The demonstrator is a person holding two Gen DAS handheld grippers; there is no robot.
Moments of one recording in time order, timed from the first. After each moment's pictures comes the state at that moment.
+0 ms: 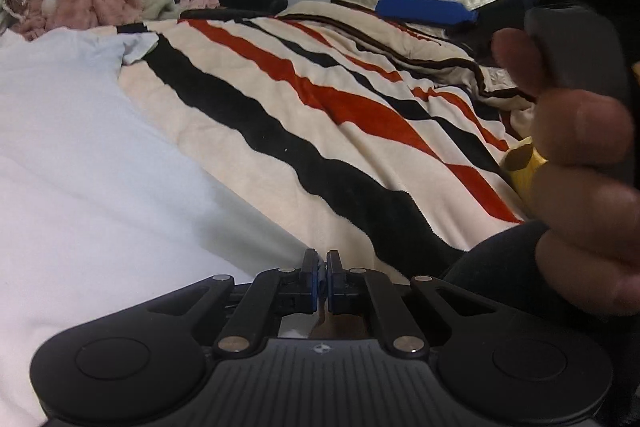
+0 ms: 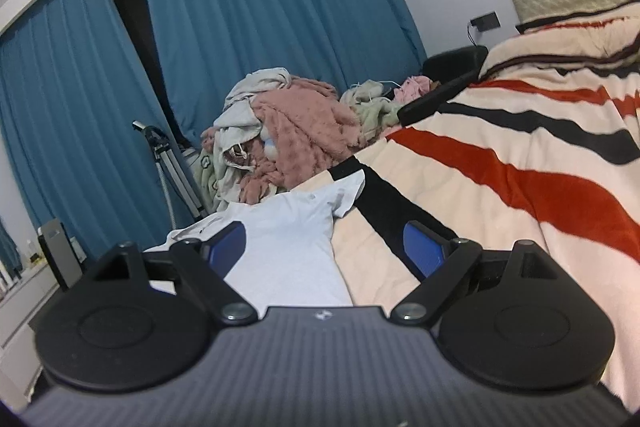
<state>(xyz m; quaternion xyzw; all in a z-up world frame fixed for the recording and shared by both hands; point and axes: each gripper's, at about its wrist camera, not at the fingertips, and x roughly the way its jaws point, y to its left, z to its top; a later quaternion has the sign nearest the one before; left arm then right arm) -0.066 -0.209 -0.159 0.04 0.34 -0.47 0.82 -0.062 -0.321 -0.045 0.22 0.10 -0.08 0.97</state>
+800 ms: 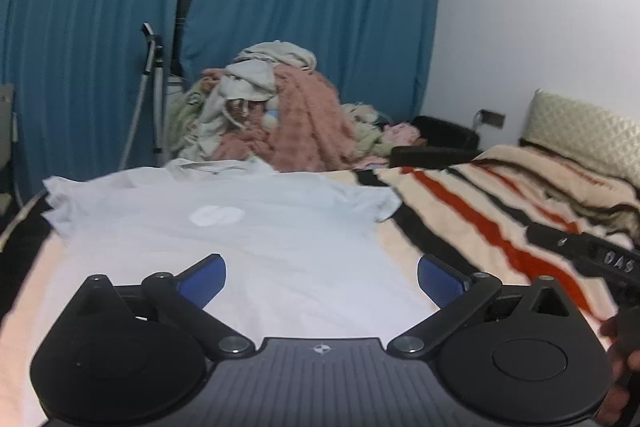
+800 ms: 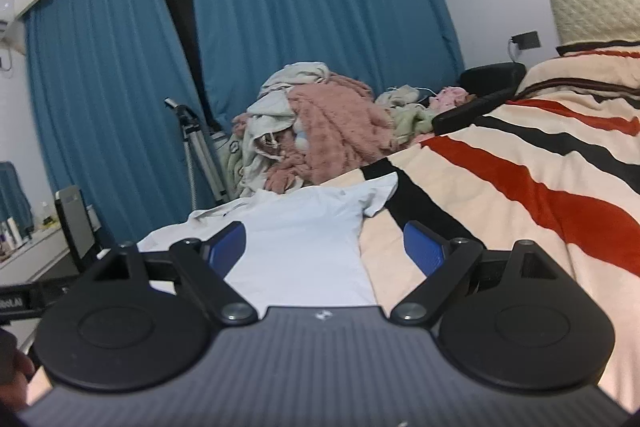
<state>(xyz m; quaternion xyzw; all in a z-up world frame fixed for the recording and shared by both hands) -0.056 -0.035 -0.020 0.00 0.20 -0.17 0.97 -0.056 -0.293 -0.043 0.17 0.09 -0.04 0.98</state>
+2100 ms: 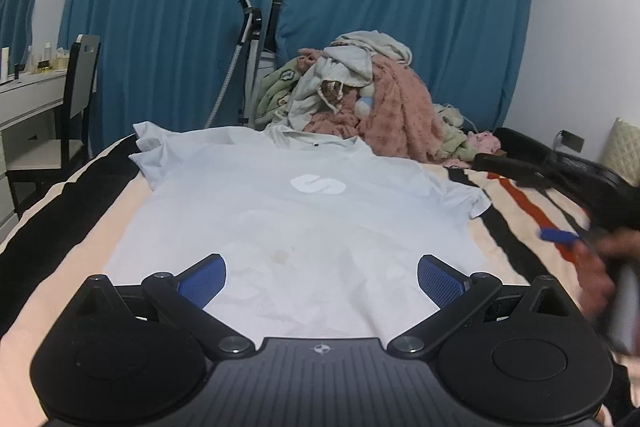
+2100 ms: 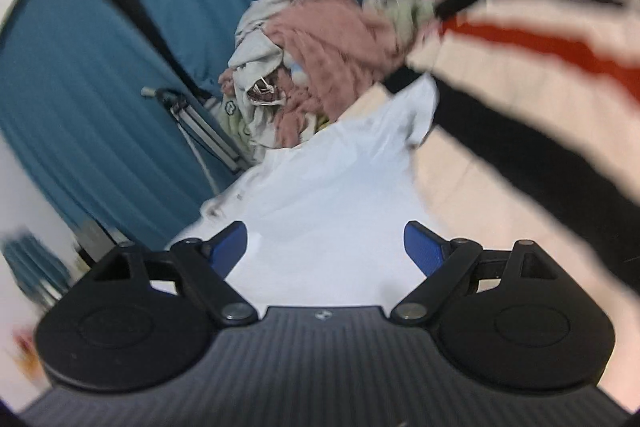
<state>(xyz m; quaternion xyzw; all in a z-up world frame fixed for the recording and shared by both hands) -0.052 0.036 -0.052 -0.06 0.22 -0.05 0.97 0.129 -0.307 -0.079 0.37 0.20 0.00 0.91</state>
